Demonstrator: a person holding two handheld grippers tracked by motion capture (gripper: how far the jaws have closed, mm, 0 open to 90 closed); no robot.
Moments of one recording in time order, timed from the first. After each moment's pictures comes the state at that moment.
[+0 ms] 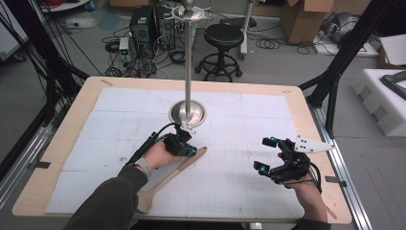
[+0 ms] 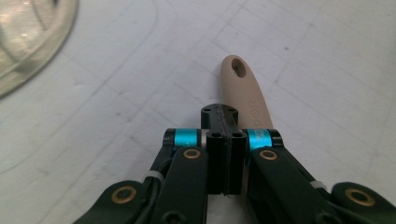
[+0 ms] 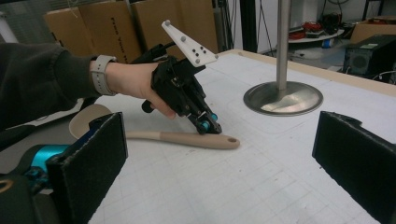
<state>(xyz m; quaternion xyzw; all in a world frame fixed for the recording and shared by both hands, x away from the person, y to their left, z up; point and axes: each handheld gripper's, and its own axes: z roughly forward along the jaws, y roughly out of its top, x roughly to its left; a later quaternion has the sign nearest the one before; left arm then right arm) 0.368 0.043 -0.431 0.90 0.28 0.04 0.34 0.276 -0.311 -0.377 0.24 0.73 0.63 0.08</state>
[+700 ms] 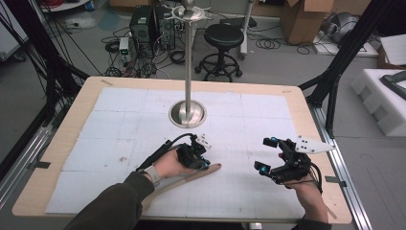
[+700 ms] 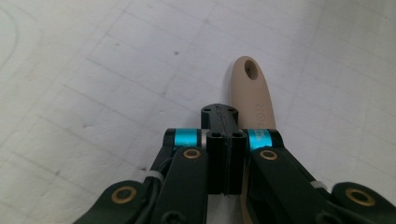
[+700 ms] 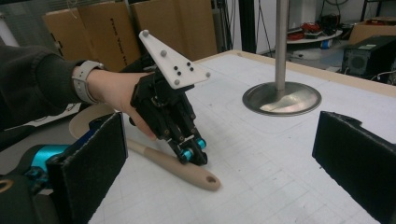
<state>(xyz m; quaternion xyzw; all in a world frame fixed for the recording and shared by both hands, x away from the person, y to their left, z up) 0.335 0.005 -0.429 0.92 0.21 0.00 0.33 0.275 -0.313 -0.377 0.24 0.73 0.63 0.08</state>
